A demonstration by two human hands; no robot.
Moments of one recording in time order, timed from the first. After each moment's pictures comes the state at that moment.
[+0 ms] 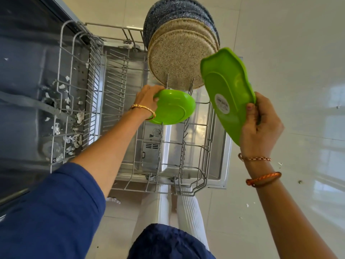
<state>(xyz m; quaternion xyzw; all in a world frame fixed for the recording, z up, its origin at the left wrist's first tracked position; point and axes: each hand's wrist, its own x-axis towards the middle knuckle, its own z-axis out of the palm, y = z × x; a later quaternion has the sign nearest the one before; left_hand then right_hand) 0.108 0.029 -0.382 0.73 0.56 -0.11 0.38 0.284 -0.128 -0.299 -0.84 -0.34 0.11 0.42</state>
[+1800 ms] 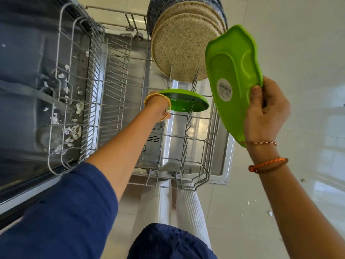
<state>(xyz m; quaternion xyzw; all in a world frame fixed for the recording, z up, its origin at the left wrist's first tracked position) 0.137 -0.001 -0.376 0.19 0.79 0.01 0.58 0.281 -0.118 -0.310 -0.82 -0.30 0.16 0.46</state>
